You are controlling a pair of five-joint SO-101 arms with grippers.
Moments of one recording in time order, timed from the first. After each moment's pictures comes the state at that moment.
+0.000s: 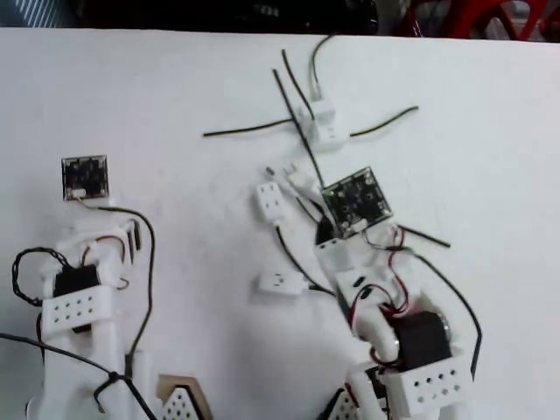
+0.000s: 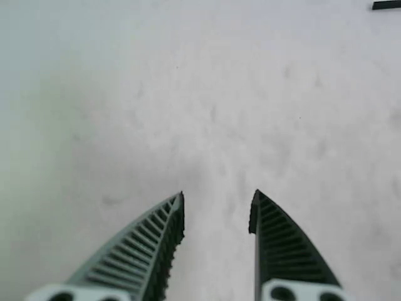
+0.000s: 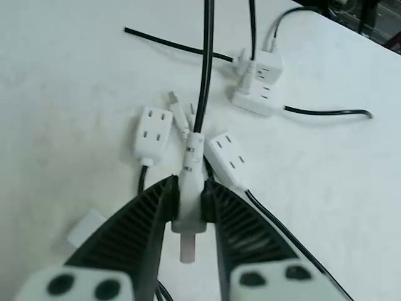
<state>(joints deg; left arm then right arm) -22.5 -47.3 72.4 35.4 -9.5 -22.4 -74.0 58.5 58.0 12.9</state>
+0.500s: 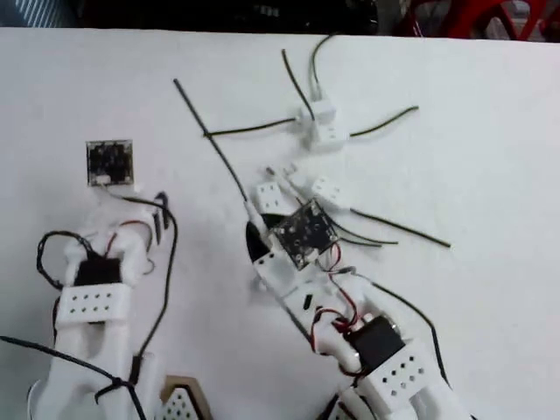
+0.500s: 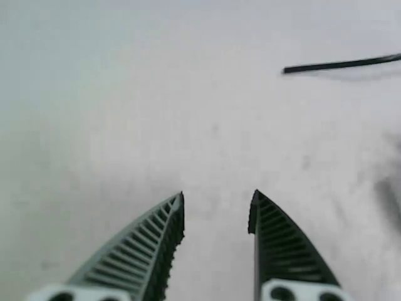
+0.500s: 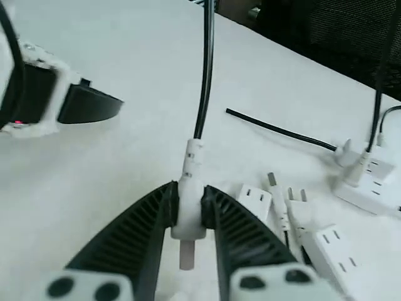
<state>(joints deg) -10.2 -47.3 69.2 29.7 -0.9 -39.2 -73.9 73.9 31.6 5.0</state>
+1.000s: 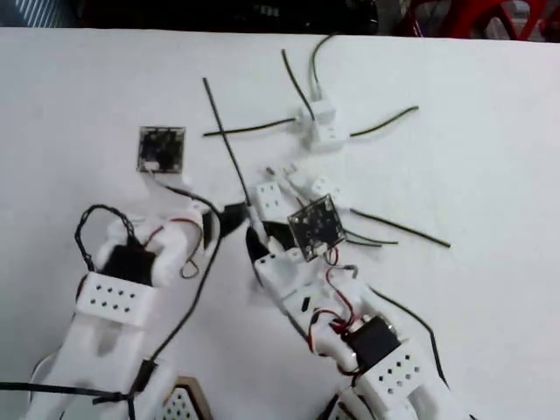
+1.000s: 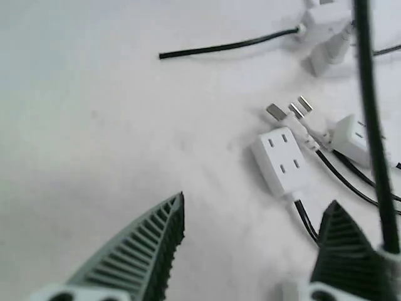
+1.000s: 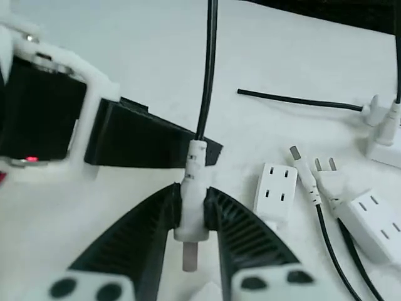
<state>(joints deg) 8.3 -47.3 58.4 46.4 10.2 -39.5 -73.9 77.1 30.9 -3.7</state>
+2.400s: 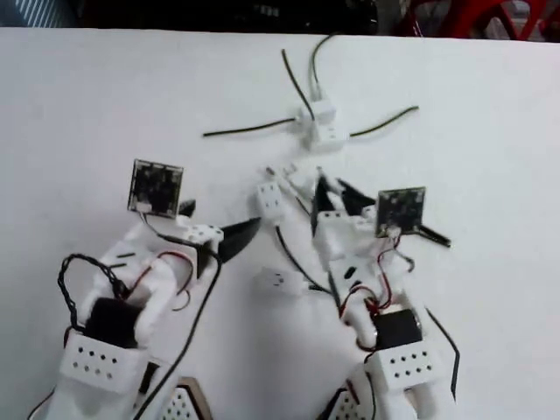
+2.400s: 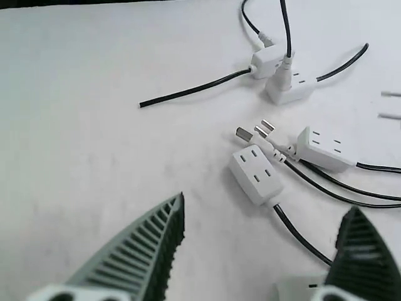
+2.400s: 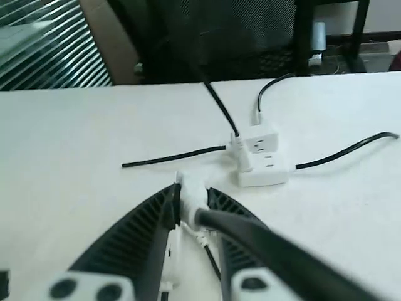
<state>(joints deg) 10.6 -71.7 67.9 49.2 4.4 -15.8 -73.8 81.8 15.8 -9.2</state>
